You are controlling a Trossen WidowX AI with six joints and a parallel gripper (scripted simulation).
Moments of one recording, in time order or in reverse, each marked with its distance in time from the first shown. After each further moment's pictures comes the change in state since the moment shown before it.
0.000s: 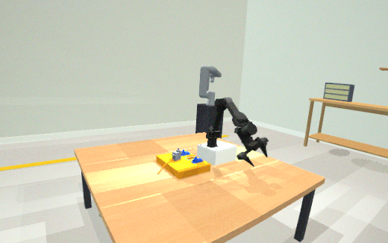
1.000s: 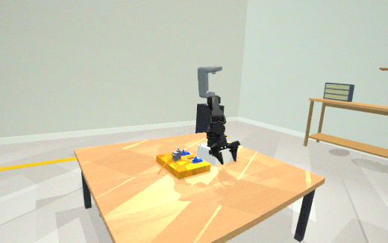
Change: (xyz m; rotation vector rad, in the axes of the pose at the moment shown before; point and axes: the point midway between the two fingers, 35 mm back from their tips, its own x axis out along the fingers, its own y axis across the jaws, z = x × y) arm -0.087 -0.142 -0.017 0.985 -0.150 -0.222
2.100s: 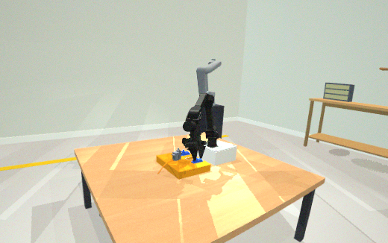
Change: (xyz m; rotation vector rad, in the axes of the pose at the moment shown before) arm -0.069 -0.136 0.071 1.109 -0.227 -0.107
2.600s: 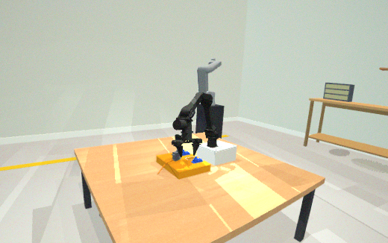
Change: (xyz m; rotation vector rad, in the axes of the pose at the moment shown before) arm -0.019 -0.019 0.068 0.511 -0.103 -0.005
